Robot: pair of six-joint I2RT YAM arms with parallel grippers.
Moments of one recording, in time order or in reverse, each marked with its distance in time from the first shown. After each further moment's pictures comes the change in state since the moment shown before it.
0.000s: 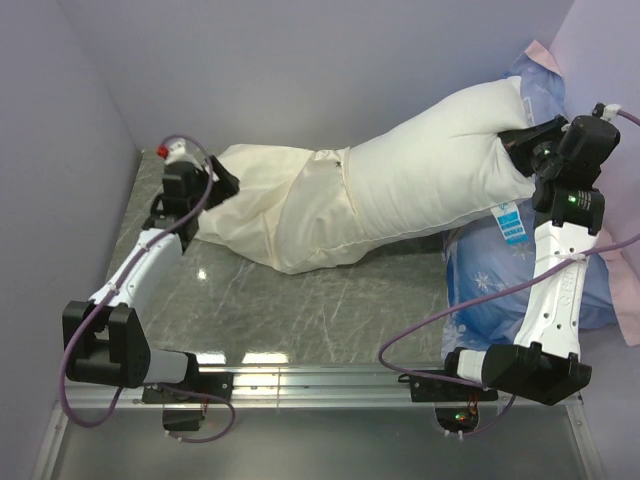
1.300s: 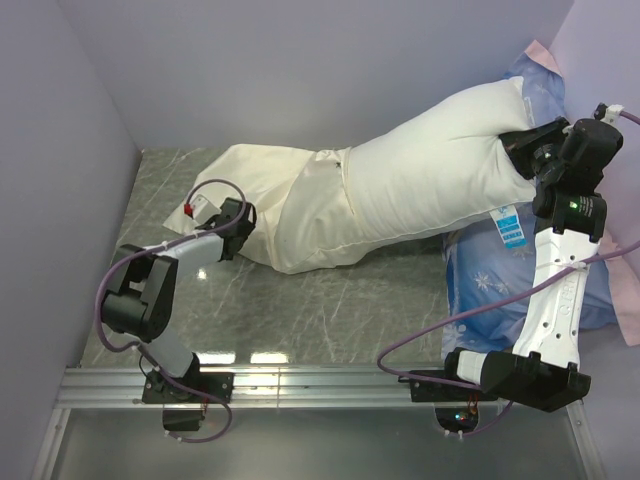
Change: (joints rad) left arm -0.253 0.278 -0.202 -0.058 -0.480 -0.572; right arm 0.011 -0.042 -0.002 -0.014 0.005 -0.027
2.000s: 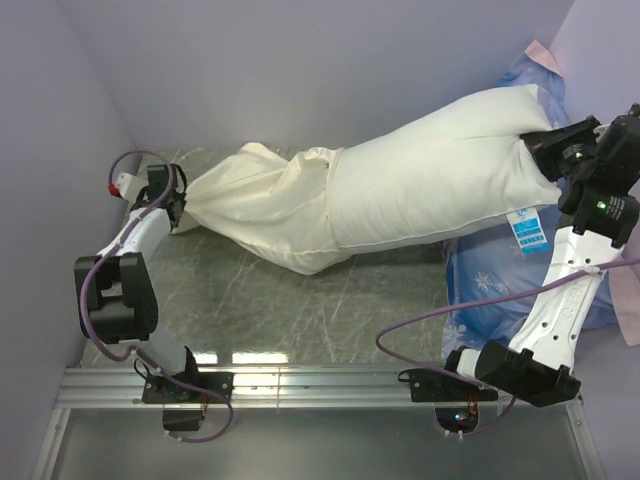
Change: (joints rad) left arm 0.401 -0.018 0.219 -0.088 0.090 0.053; right arm -0.151 0.029 0.150 -0.163 -0.135 0.009
